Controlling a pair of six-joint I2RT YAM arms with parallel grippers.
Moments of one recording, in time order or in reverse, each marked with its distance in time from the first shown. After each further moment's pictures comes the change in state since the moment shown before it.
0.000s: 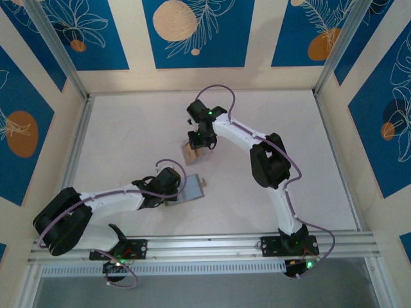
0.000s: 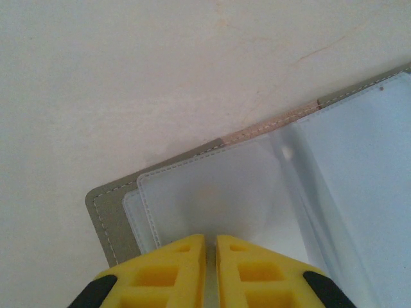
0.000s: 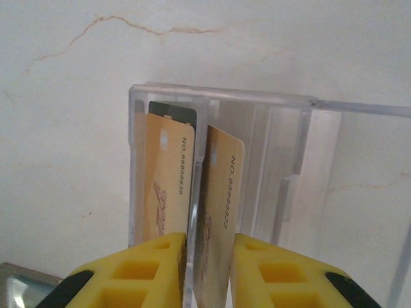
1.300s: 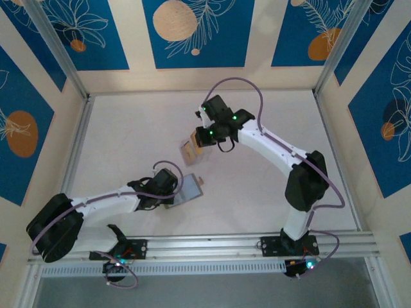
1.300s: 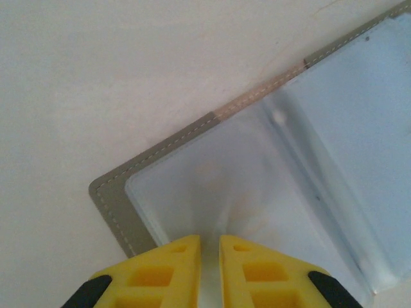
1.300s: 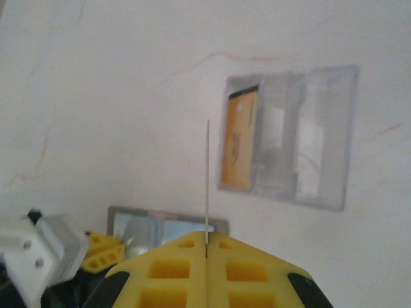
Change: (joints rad) left arm 0.002 -0.080 -0.001 -0.133 0.034 0.001; right arm 0.028 -0.461 -0.352 0.161 -0.076 0.054
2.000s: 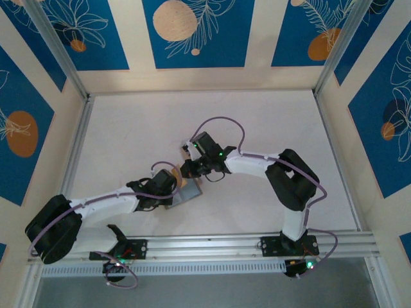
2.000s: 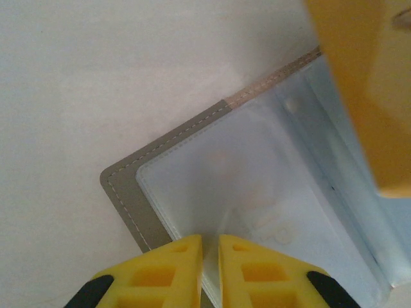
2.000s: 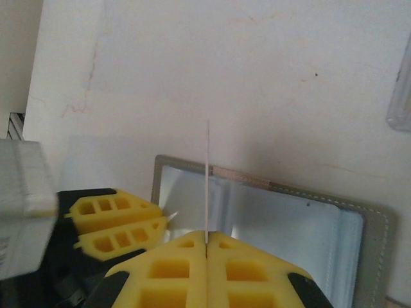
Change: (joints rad) left arm 0.005 -0.010 -0.009 -0.026 -0.002 -0.028; right arm 0.120 0.087 -0.442 0.616 -0.265 0.178
